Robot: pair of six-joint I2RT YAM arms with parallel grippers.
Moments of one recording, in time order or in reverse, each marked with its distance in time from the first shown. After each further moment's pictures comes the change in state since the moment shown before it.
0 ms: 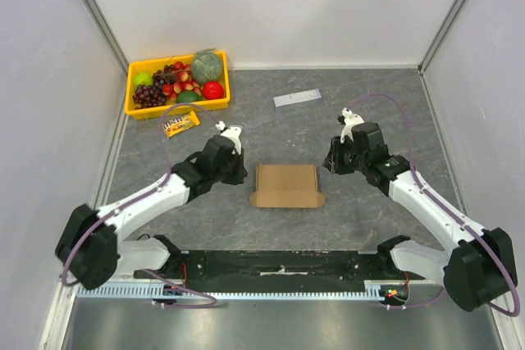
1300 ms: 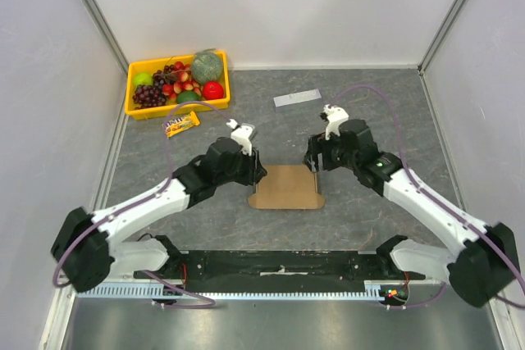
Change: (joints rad) left arm -0.101 -0.038 -0.011 0.160 0.102 0.008; right arm 0.158 0.049 0.080 0.066 -0.005 -0.082
